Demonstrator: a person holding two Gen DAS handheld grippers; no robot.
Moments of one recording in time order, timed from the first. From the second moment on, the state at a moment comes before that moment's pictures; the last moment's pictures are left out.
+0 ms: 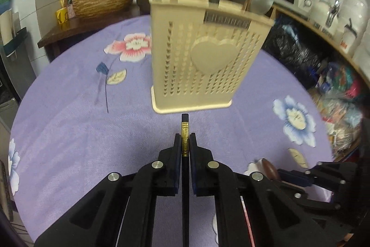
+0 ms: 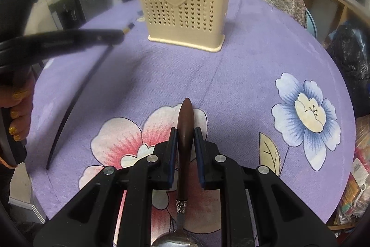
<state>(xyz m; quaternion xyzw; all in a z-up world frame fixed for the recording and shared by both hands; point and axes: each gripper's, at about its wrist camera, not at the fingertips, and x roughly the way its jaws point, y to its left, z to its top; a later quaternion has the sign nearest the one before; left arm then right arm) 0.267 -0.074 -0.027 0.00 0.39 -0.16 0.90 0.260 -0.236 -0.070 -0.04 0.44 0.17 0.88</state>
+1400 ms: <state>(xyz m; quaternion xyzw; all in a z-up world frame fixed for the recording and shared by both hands) 0.190 -0.007 0.095 -0.05 0.22 -0.21 0.95 0.223 -0.258 0.038 0.02 0.31 0.19 0.93</state>
